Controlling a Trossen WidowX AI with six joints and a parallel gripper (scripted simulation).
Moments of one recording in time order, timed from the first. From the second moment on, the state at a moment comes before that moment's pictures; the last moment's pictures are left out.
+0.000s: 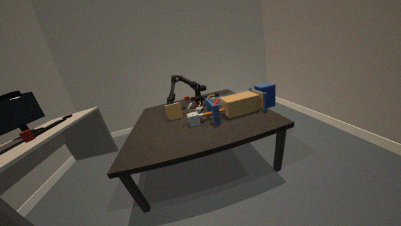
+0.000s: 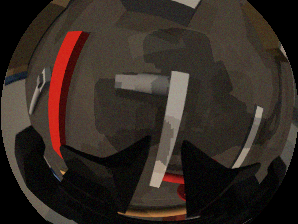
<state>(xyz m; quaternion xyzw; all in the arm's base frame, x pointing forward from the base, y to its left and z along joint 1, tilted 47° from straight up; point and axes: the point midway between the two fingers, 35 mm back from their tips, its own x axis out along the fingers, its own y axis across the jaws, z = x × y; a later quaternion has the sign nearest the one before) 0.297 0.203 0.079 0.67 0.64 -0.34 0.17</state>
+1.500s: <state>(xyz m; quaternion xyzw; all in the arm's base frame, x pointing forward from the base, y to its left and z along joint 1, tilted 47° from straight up) 0.305 0.096 0.174 0.66 0.63 -0.35 0.18</state>
